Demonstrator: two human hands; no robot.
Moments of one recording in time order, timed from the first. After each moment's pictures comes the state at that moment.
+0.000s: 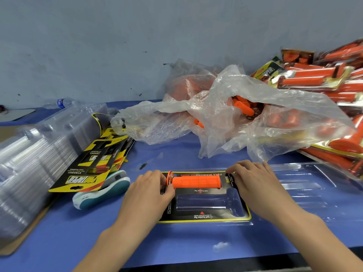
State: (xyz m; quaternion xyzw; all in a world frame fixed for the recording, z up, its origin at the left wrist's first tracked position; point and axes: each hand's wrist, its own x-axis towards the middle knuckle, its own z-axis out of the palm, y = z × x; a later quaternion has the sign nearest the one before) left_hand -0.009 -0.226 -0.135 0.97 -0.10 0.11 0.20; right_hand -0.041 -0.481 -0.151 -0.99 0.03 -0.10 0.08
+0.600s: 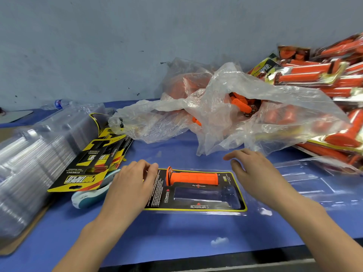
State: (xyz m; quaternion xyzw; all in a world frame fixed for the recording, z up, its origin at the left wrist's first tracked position) left_hand 0.007 -0.204 -0.126 0.95 -0.10 0.15 0.24; right_hand -0.039 -0.479 -0.126 -0.97 0.04 -0.12 0.21
